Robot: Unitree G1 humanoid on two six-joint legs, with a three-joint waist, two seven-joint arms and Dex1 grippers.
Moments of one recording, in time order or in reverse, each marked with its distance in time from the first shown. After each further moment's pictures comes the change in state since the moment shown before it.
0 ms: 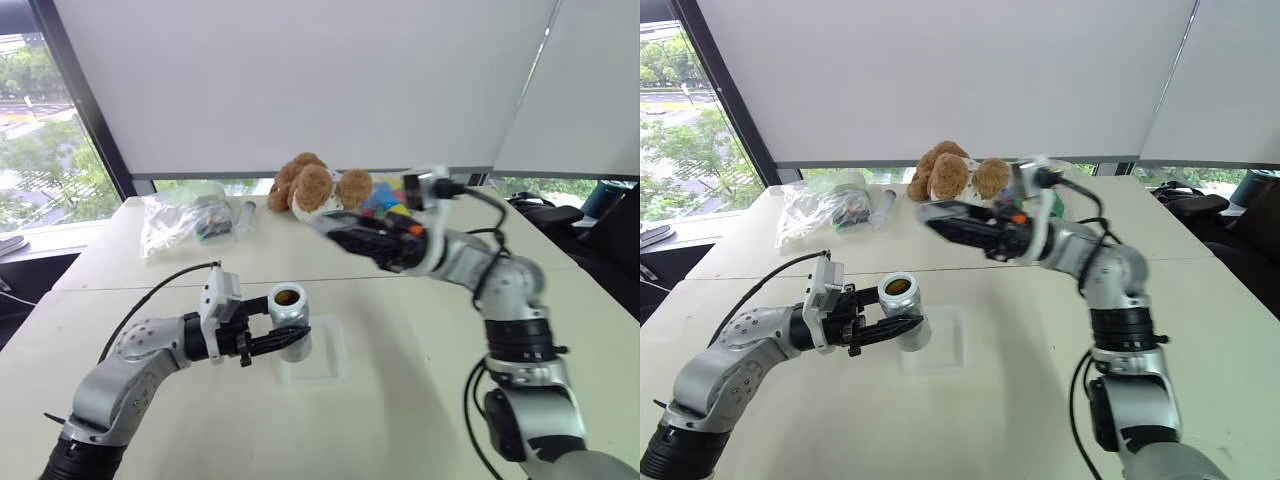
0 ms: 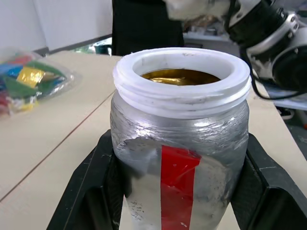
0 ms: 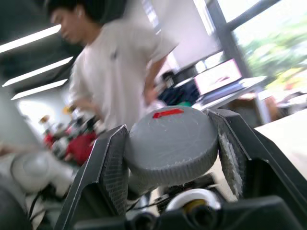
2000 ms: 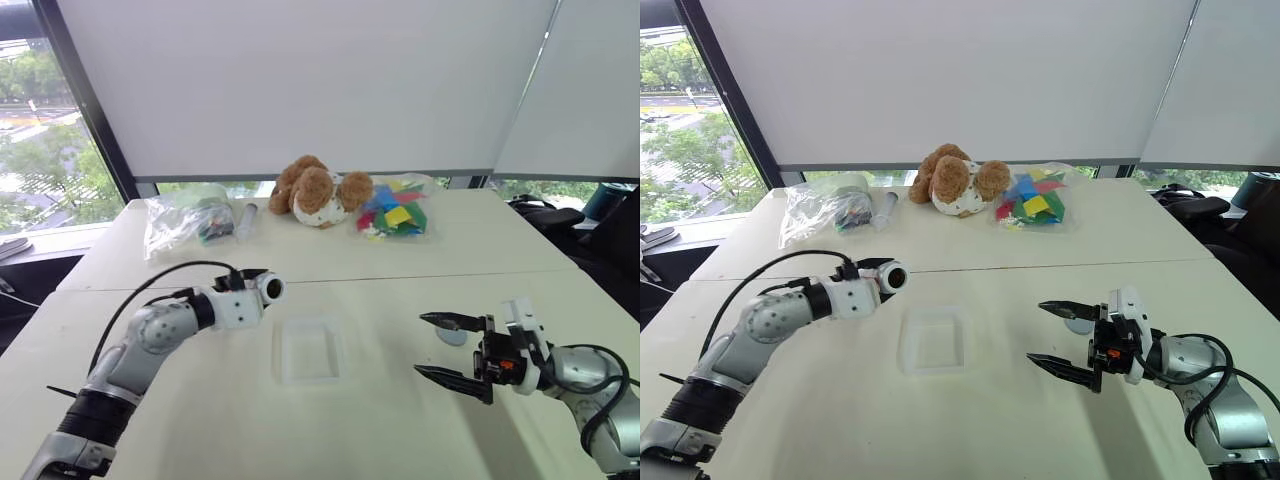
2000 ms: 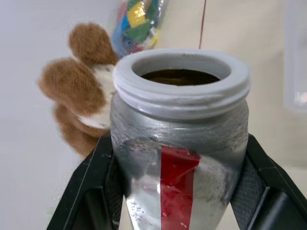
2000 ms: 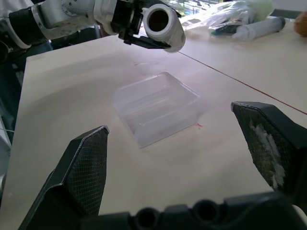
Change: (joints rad) left arm -0.189 0.080 -0.196 0.510 1.039 -0.876 0.476; right arm 0.761 -0.269 -0.031 -0.181 -0.304 -0.744 0.113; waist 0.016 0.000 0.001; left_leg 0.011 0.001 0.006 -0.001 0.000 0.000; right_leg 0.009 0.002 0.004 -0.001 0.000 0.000
